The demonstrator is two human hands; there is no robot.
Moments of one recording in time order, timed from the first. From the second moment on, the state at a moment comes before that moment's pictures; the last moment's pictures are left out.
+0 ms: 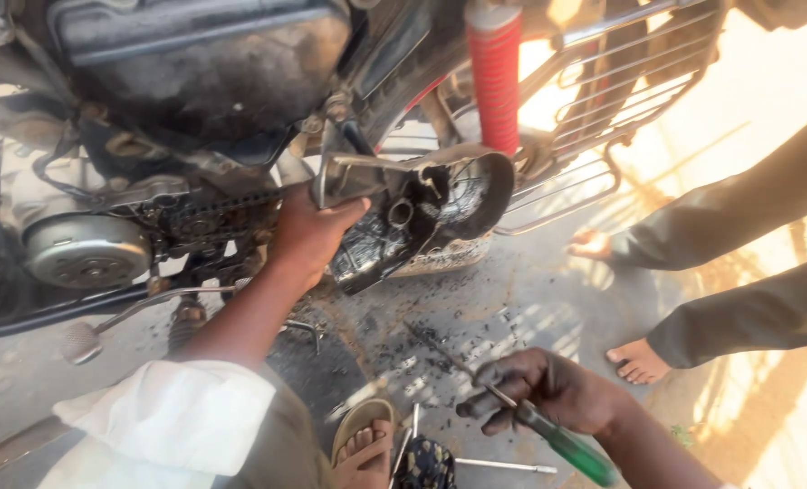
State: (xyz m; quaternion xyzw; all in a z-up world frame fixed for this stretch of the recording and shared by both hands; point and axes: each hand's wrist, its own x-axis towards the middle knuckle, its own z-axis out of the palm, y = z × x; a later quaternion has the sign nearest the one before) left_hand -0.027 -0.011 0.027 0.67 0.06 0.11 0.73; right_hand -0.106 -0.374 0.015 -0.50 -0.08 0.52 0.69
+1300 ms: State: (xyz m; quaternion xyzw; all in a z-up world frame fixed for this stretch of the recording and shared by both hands) left_hand -0.025 -0.032 0.115 0.80 -0.03 0.07 0.60; right_hand -0.056 -0.284 0.072 -0.84 -0.28 -0.08 0.45
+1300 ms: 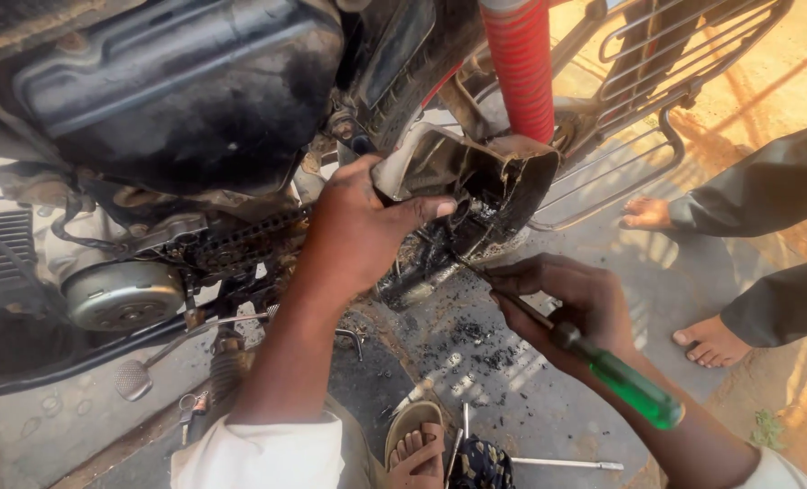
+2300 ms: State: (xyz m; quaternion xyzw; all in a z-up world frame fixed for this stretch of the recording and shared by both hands) left_hand -0.042 -0.055 0.122 0.81 0.03 0.12 0.57; right_hand -0.047 -0.275 0.064 -0.76 -0.39 -0.12 0.50
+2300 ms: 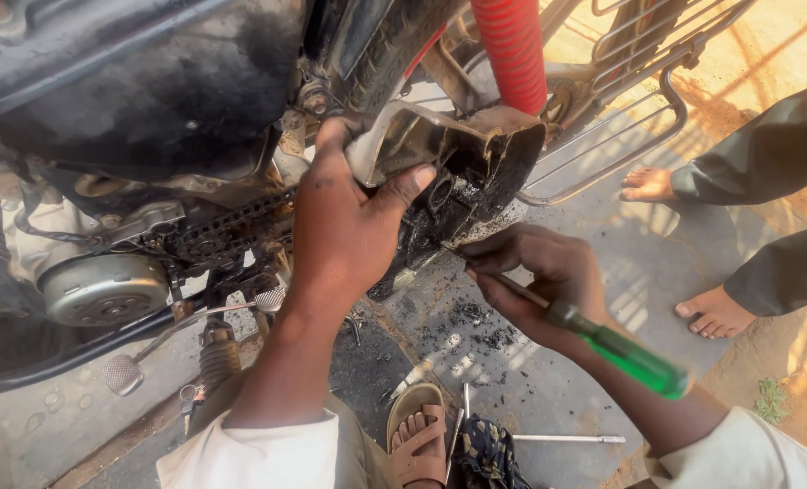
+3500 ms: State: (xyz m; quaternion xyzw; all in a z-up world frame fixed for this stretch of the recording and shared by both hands) left_hand -0.035 -0.040 0.100 0.79 0.00 0.19 0.59; right_hand -0.035 -0.269 0.049 -0.78 -0.33 -0.09 0.53
